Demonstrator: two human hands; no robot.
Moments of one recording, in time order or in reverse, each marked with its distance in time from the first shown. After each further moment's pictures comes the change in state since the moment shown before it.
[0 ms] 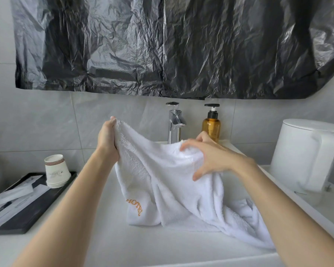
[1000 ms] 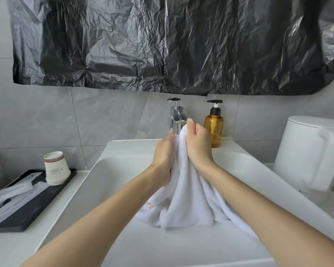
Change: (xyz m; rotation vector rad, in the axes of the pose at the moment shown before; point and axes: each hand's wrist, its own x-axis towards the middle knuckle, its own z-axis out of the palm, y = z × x) left_hand -0.070 -0.069 0.071 0.234 -0.330 -0.085; right_hand 0.030 -0.069 0.027 0.727 0.840 0.182
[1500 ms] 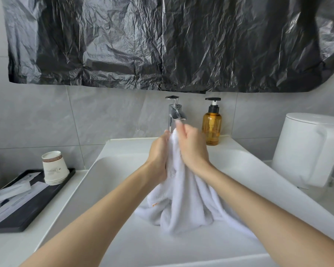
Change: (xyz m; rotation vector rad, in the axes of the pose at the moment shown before) left_hand -0.007 0.009 -0.005 -0.065 -0.006 -0.094; right_hand -0.009 0.001 0.001 -0.178 -0.090 -0.107
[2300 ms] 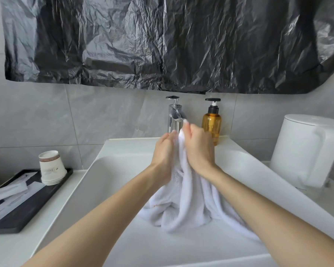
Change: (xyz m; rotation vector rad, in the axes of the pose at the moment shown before) left_hand 0.008 -0.010 0.005 0.087 0.006 0.165; right_hand 0.000 0.008 -0.004 -0.150 0.078 -0.053
